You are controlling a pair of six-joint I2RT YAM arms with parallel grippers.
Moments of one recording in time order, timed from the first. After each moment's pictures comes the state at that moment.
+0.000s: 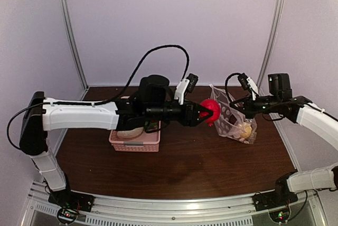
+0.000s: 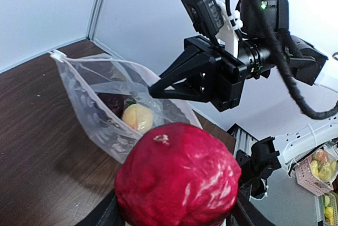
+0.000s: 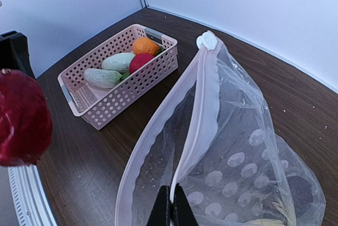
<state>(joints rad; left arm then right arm) -1.07 1.71 1.32 0.14 0.21 -0.40 0.25 1.10 0.87 -0.31 -0.59 -0.15</state>
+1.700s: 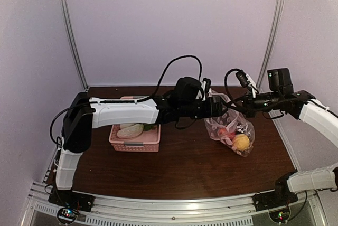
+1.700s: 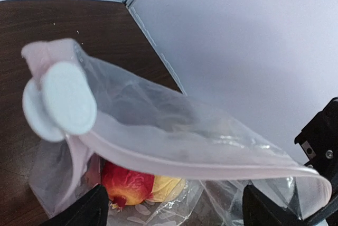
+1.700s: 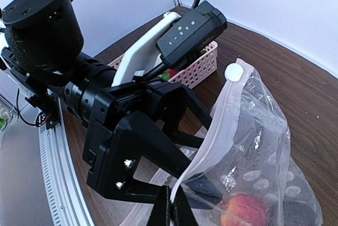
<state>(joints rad) -1.06 2.20 1.83 0.03 0.12 -0.77 0.32 1.11 0.98 -0.45 -0.71 -0.10</state>
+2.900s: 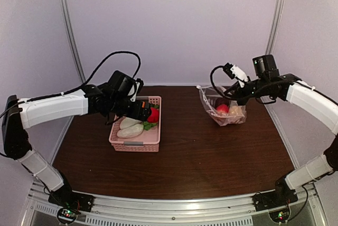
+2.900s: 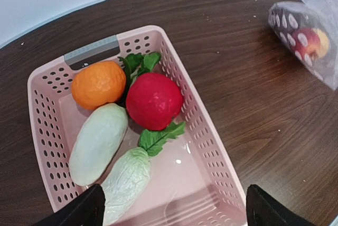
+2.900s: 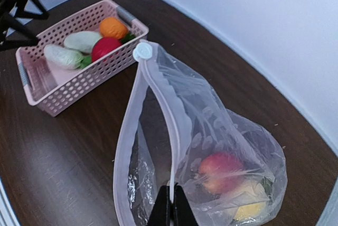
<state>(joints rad) -0.77 1.53 1.20 -0.45 -0.18 -0.33 0.34 1.35 1.25 -0.52 -0.34 -0.36</state>
